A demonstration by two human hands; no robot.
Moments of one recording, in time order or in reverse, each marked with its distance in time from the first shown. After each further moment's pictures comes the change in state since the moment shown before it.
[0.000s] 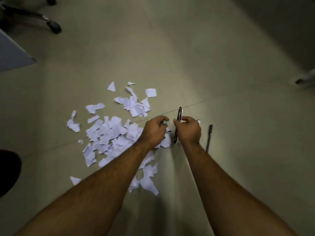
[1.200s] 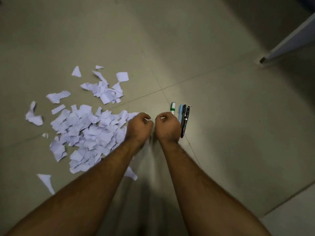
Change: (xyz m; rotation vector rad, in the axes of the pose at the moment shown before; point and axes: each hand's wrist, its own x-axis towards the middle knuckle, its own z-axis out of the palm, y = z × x) left_hand -0.024 -0.020 0.047 0.175 0.110 -0.022; right_hand -0.040 0.028 -0.015 -0.109 0.133 -0.036
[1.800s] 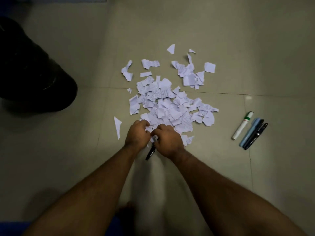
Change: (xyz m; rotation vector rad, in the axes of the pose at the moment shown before) left_hand -0.099 -0.172 -0.125 0.144 0.181 -0.358; right_hand -0.142 0.020 0.110 -0.583 -0.822 -1.049
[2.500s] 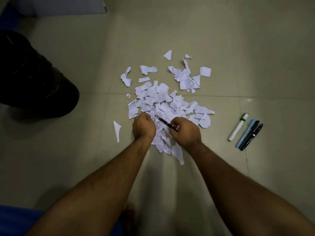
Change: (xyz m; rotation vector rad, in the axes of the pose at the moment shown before) left_hand 0.011 0.060 0.003 -0.264 0.303 -0.211; right_hand 0.001 0.047 -0.052 0.123 0.196 0.212
